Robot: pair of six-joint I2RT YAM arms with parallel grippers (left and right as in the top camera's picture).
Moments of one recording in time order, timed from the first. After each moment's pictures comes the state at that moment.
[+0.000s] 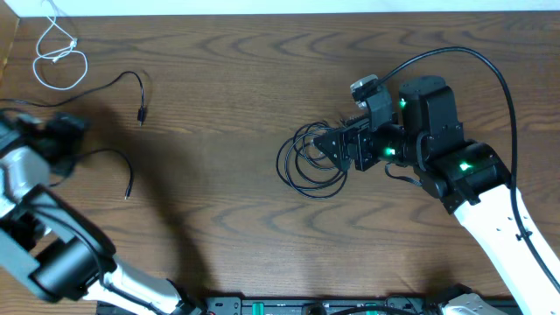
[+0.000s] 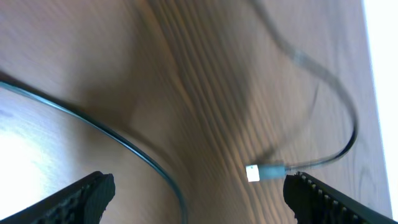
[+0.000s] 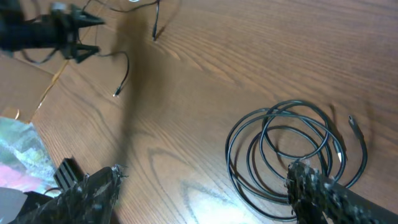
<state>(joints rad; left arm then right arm) 0.74 1.89 1.29 -0.46 0.43 -0.47 0.42 1.27 1.18 -0.63 -0.49 0.21</state>
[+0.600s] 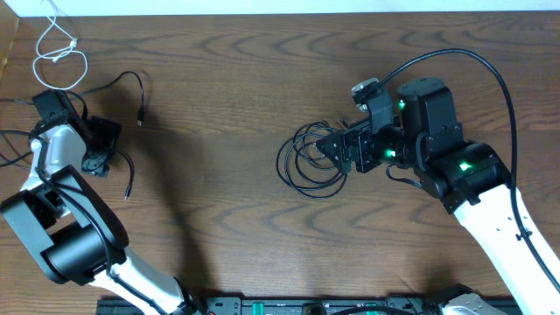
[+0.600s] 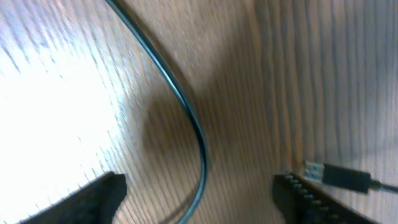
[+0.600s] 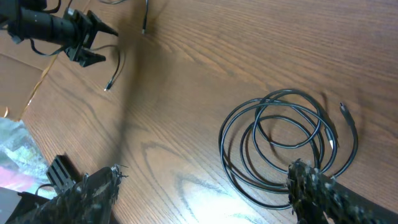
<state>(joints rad) 0.55 1.92 1.29 -0.60 0.06 -0.77 0.42 1.27 1.18 -0.67 -0.47 0.21</state>
